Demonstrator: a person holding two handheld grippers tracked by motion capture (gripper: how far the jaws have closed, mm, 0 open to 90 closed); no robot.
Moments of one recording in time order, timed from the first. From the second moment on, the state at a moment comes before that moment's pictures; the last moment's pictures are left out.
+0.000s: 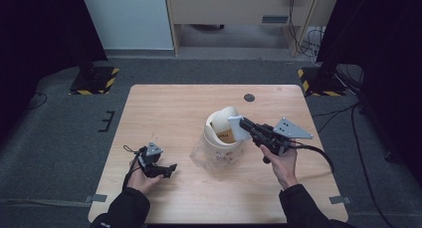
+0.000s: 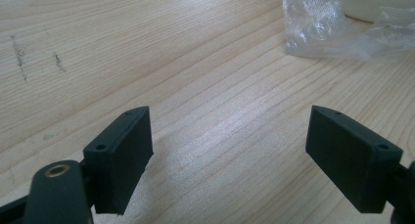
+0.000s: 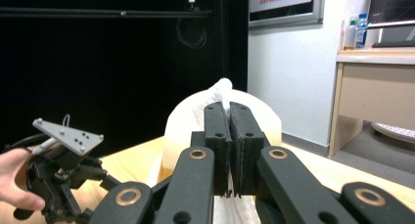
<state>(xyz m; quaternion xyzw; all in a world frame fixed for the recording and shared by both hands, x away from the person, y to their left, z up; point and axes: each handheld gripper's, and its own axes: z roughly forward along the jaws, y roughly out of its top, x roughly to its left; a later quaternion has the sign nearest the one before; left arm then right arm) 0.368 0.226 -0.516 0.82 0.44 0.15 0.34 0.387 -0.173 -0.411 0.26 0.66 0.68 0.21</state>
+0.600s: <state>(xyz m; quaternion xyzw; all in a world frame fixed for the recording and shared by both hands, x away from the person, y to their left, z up) 0.368 0.227 -0.517 0.82 0.44 0.15 0.34 0.385 -0.167 -0.422 0.26 0.69 0.65 0.19</state>
